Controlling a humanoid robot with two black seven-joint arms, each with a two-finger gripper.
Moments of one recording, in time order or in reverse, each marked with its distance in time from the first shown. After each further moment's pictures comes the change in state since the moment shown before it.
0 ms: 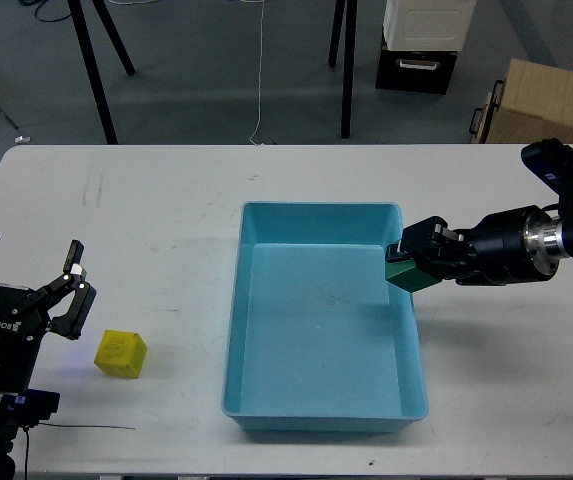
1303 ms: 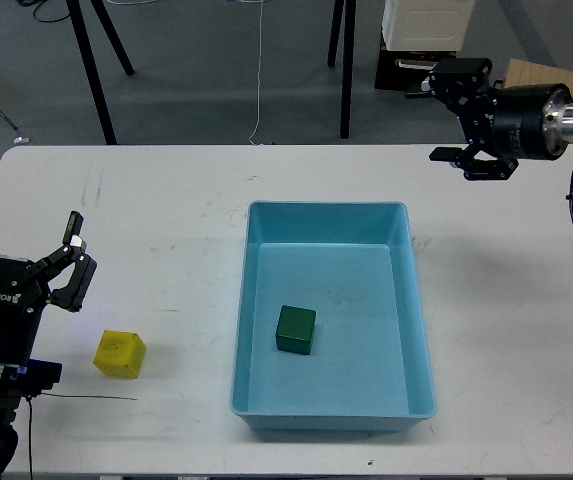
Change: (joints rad) left arm -0.097 0.000 -0.006 0.013 0.001 0.000 -0.001; right arm -0.071 -0.007 0.422 -0.468 0.386 0.027 0.002
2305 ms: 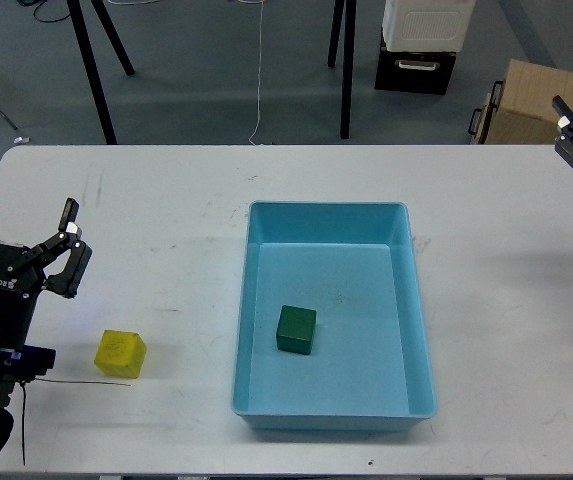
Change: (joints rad) left arm -0.036 0.033 -0.016 0.049 0.000 0.000 0.000; right arm -0.982 0.235 0.959 0.122 0.574 0.086 0.151
